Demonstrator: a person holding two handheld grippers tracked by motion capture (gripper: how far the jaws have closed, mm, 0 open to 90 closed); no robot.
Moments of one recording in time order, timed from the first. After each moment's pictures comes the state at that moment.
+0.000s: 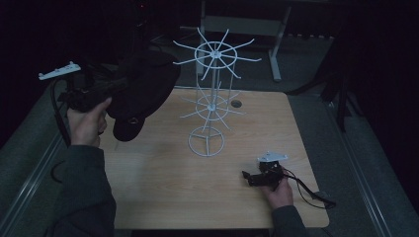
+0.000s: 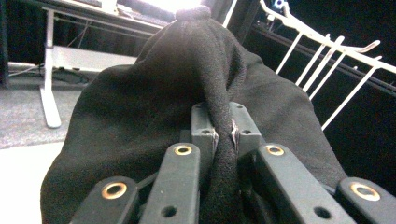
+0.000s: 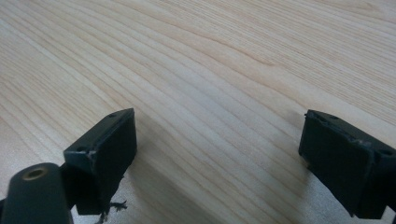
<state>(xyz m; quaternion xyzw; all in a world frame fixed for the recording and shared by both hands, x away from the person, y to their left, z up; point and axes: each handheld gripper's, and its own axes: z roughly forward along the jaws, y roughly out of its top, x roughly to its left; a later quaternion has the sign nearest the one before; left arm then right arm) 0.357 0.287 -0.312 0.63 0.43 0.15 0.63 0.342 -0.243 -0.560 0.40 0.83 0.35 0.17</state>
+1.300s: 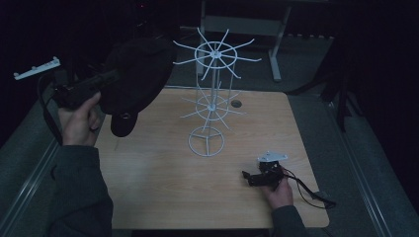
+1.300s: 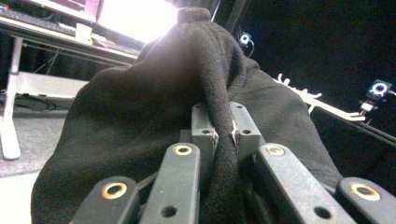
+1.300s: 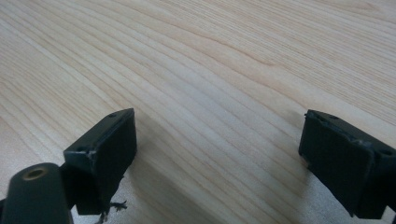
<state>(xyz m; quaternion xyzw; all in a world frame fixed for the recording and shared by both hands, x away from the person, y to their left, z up) 0.345 0.303 -0.299 0.58 0.39 0.13 0.70 0.342 -0.243 -0.560 0.40 0.83 0.35 0.17</state>
